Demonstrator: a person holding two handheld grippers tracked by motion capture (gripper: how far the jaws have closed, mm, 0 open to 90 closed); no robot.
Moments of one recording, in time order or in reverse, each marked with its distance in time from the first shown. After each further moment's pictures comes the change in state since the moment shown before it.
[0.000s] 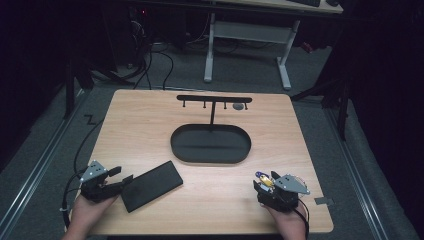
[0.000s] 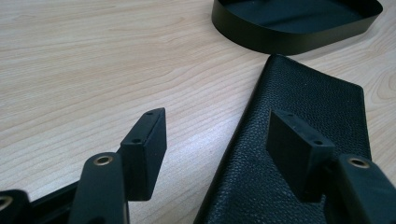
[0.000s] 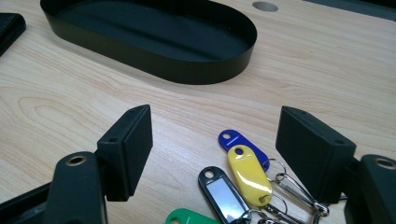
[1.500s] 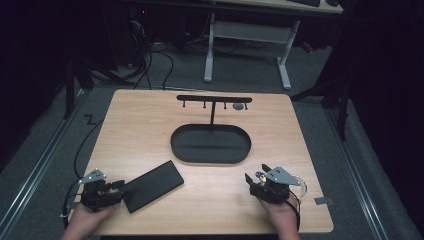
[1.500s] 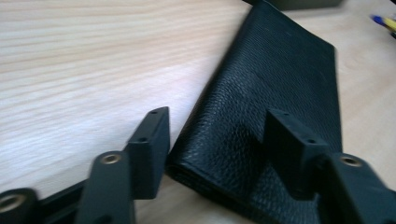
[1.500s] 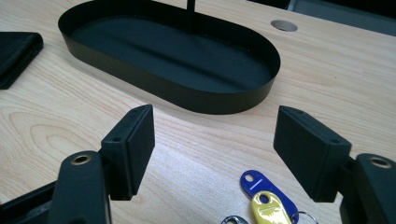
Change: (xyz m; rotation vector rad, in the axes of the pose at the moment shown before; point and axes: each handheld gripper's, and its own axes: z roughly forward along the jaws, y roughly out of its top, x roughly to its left) left arm 0.003 -0.026 0.002 0.132 -0.165 -0.149; right arm 0.009 0.018 0.021 -0.034 0.044 -0.013
